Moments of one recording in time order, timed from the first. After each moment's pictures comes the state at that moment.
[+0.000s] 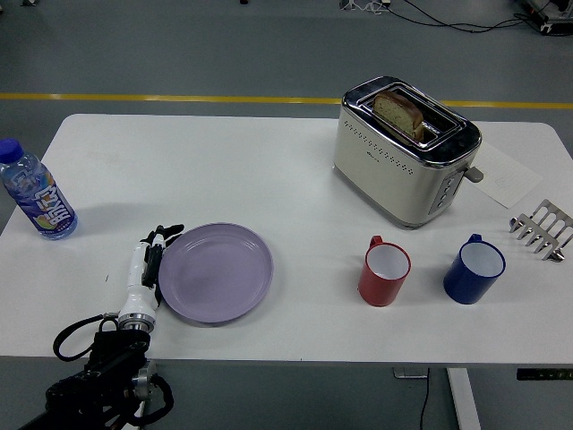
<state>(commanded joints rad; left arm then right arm) -0.40 0.03 -0.70 -0.65 0.50 0.36 -0.65 0.20 -0.02 0.90 0.21 -0.21 -0.10 -0.31</state>
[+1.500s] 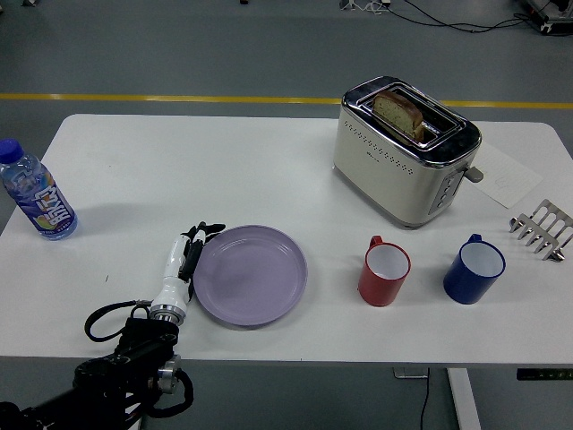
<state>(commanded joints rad) -0.52 0.00 -0.42 -0.61 0.35 0.40 -0.65 0.20 -0.01 0.90 0.22 -0.20 -0.10 -0.31</state>
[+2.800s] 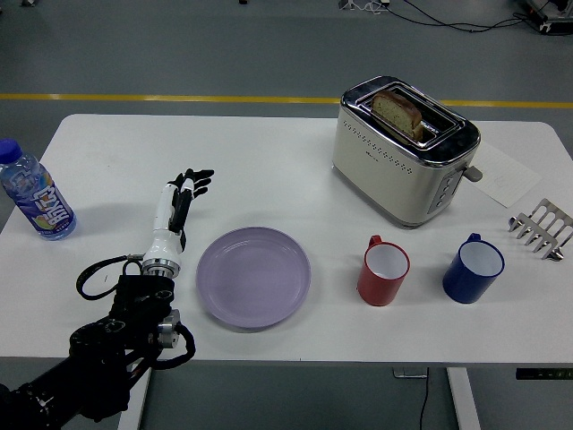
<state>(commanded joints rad) -0.56 0.02 -0.76 -0.71 0.64 0.41 -0.65 0.21 -0.03 0.86 0.21 -0.15 -0.09 -0.29</state>
